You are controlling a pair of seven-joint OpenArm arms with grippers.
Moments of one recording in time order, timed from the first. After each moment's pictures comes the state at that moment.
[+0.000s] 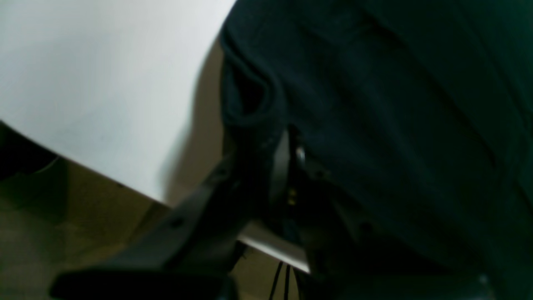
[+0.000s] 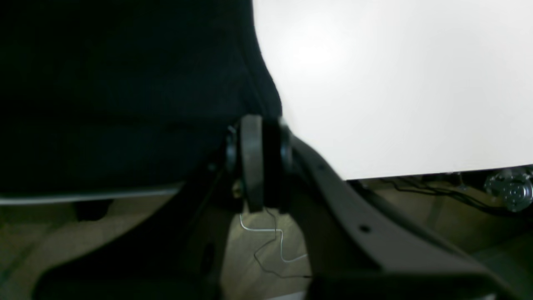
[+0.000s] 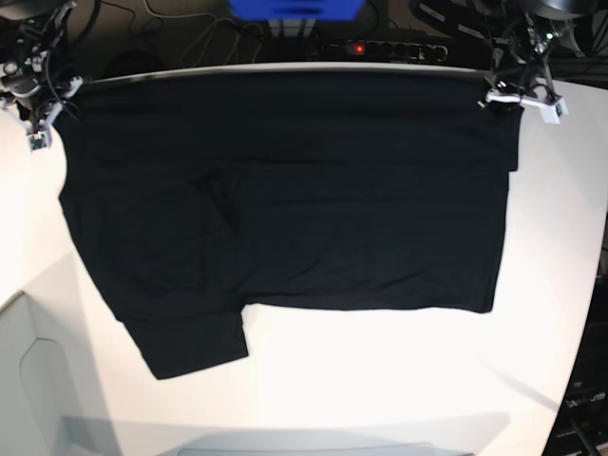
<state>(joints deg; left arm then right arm) 37.3 -10.4 -35.0 104.7 -45.6 0.7 44.6 -26.4 9.7 41.9 104.2 -0.2 39.9 -51.1</state>
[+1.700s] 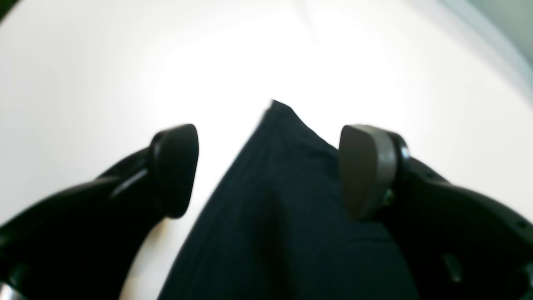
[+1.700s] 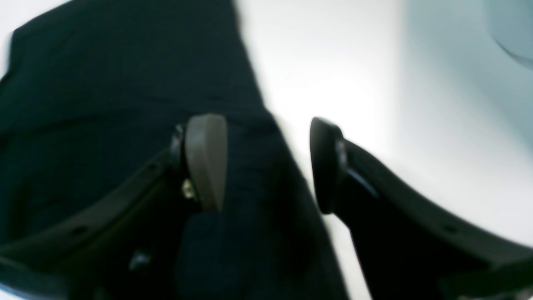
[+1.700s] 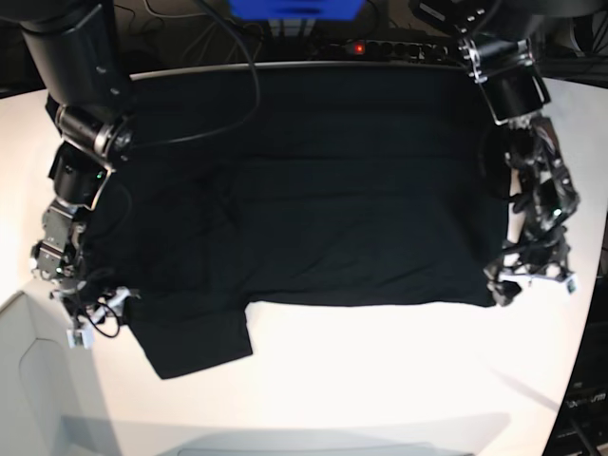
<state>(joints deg) -11.1 -17.9 -21.1 76.5 -28.3 0.3 35.6 33.0 13.2 31.6 39.7 -14.9 34.5 -18.7</state>
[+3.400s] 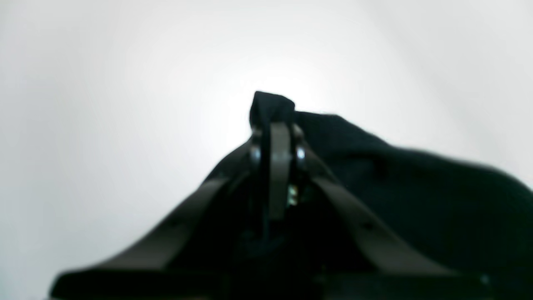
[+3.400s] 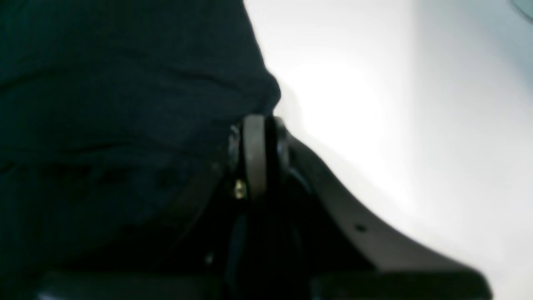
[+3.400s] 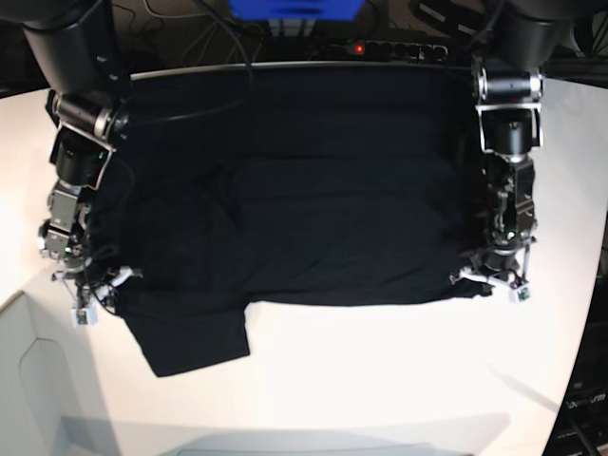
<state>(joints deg) -18.9 -20.2 -3.9 51.6 -28.1 1.0 18.2 27.7 13.4 27.1 41.0 -13.1 31.8 -13.9</state>
